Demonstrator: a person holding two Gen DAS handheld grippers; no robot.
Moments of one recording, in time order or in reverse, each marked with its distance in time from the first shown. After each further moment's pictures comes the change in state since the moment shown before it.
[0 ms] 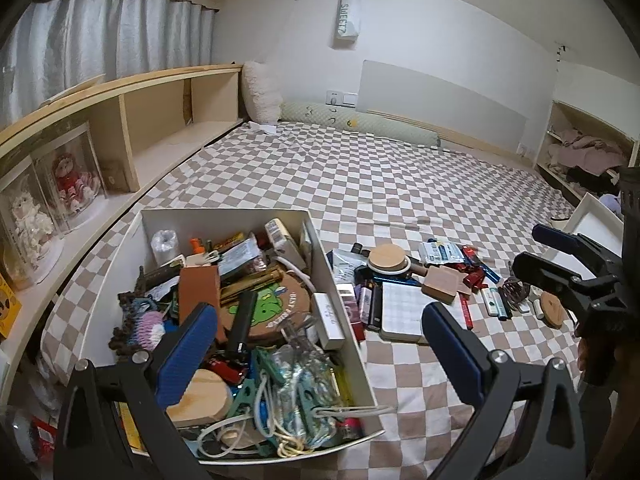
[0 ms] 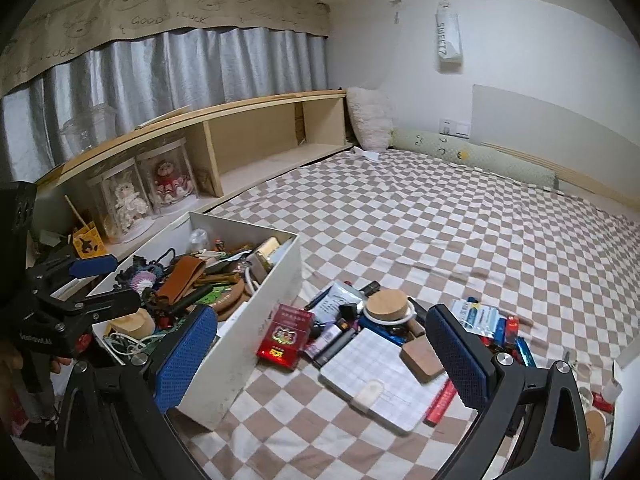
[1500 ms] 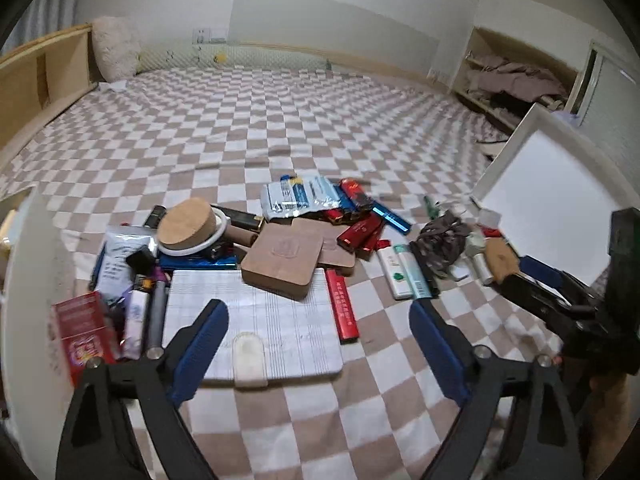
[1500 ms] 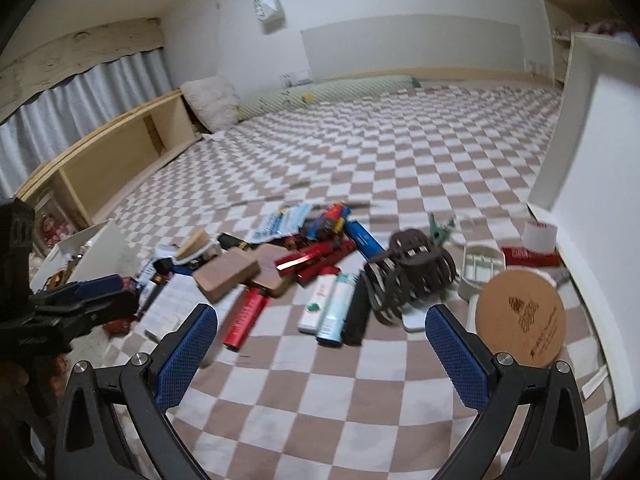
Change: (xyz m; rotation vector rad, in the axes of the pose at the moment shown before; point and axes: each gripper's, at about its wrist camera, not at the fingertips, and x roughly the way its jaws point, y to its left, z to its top) left arm 0.179 -0.185 -0.013 0.169 0.229 -0.313; right arm -0.019 -0.196 -0.133 0.404 0.060 -0.274
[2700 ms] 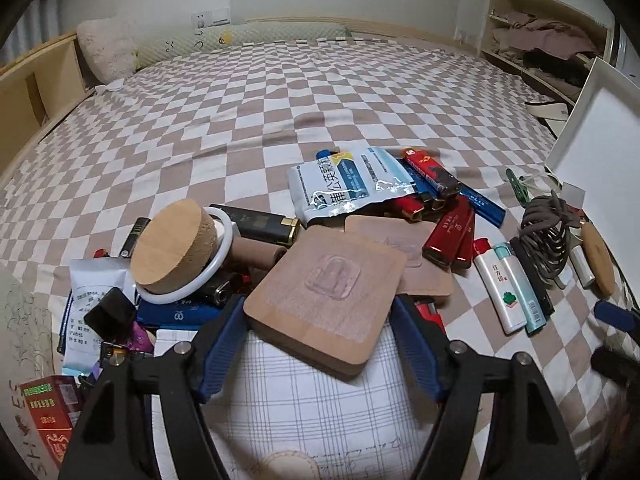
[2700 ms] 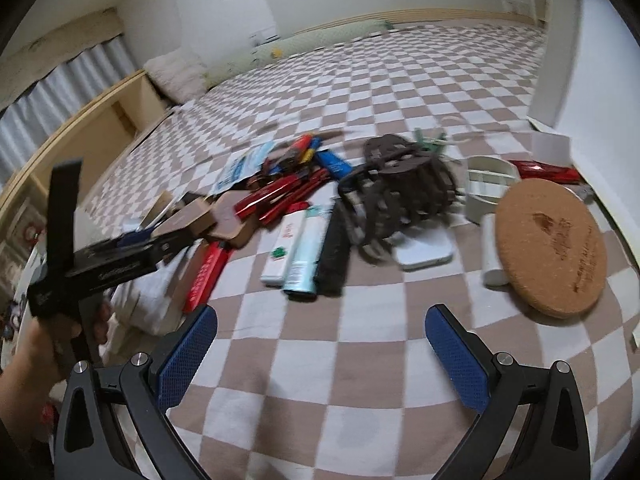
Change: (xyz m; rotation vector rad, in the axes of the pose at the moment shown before) left arm 0.099 0.024 0.021 0.081 0.057 0.142; right arm 0.047 -0.026 -0.029 0.131 0.145 -0.027
